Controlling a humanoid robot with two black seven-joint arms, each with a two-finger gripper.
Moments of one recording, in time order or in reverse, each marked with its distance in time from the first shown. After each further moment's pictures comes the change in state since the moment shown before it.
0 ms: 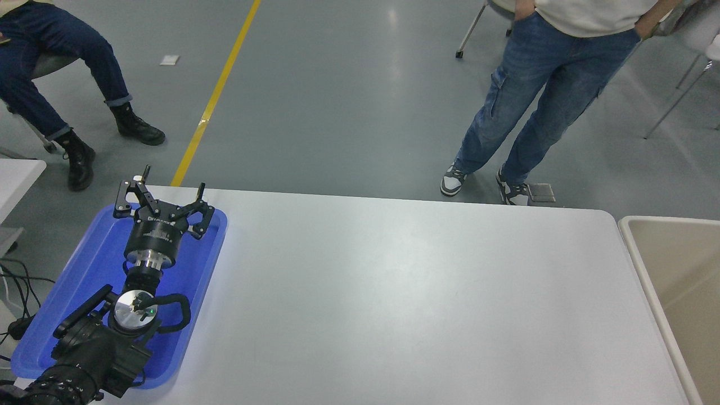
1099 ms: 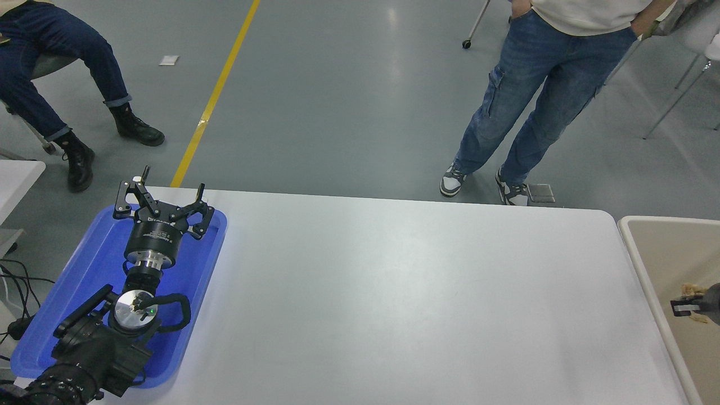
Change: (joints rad) left arm 0.000 0.000 -0.002 0.000 0.000 0.001 -0.001; right arm -0.886 0.304 0.304 -0.610 0.168 -0.519 0.007
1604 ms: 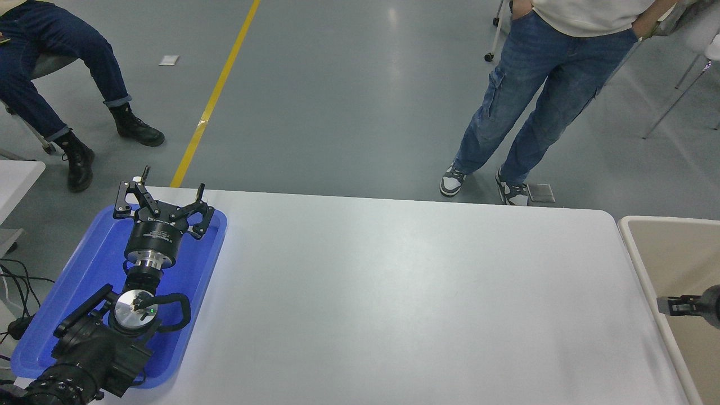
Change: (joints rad) left arm 0.000 0.000 0.000 0.000 0.000 -0.001 0.000; right arm 0.007 -0.007 0.169 0.008 0.029 -0.008 -0.024
